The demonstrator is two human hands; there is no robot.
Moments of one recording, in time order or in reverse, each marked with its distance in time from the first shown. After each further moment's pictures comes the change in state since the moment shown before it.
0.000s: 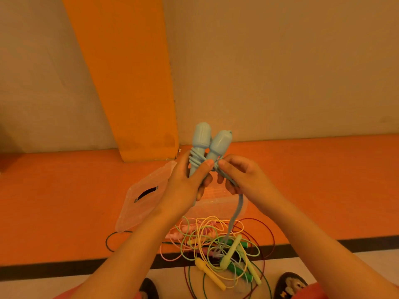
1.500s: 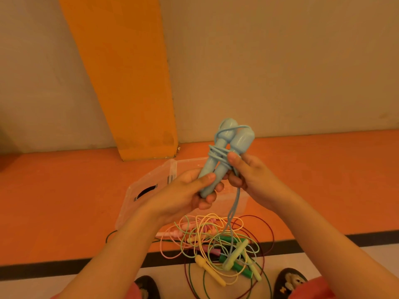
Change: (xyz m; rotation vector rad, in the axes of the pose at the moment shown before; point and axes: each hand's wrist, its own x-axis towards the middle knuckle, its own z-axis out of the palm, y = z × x) left_hand -0.005 -0.004 -0.015 -0.314 -0.471 -0.358; right_hand 0.001 0.004 -0.010 0.185 -0.037 0.025
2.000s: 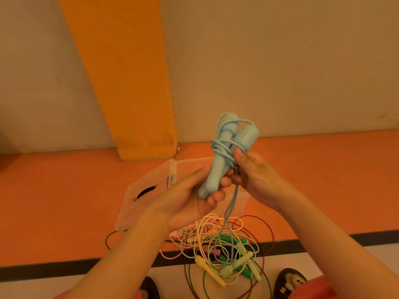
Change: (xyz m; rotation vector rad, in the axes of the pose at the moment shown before) left_hand -0.001 0.002 0.009 -0.531 -0.221 -0.097; right_hand 0.000 -0.002 -0.003 0.113 -0.057 -0.010
